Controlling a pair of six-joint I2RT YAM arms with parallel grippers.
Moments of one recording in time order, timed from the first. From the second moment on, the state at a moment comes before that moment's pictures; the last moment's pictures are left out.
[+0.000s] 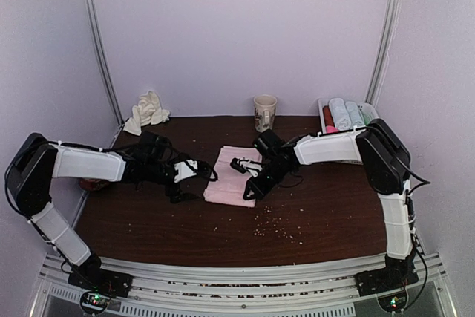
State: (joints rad) left arm -0.55 1.61 0.85 -0.03 0.39 0.92; right arm 0.73 2.15 1.51 -0.47 -0.42 -0.08
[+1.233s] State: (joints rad) left arm -0.79 1.81 0.52 0.81 -0.06 1.48; right arm 0.72 2.15 1.50 -0.46 -0.47 -0.07
